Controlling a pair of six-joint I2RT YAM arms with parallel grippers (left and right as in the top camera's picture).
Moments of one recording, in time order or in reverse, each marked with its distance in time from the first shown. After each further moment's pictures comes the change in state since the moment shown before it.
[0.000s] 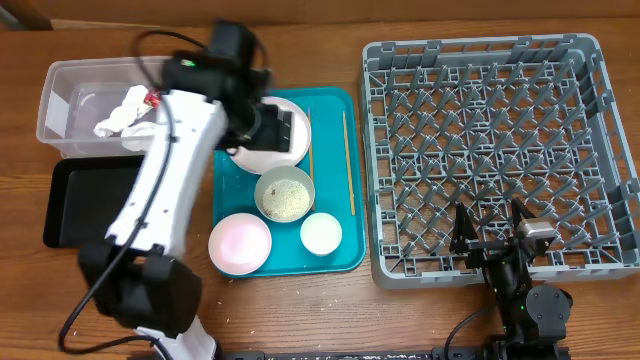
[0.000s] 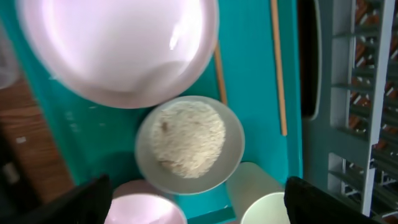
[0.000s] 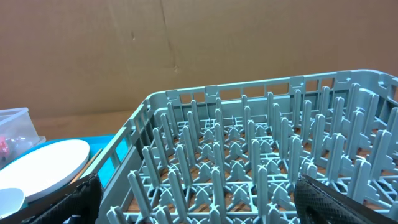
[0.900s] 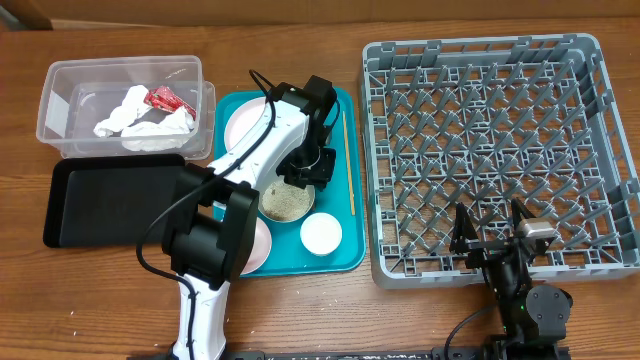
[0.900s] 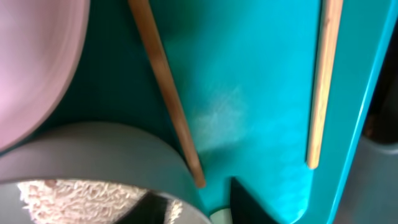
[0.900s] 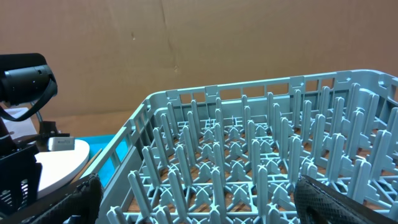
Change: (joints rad) left arm -0.177 0.316 -0.078 0.111 0.009 -0.096; right arm 0.000 0.000 0.000 0.000 -0.001 0.000
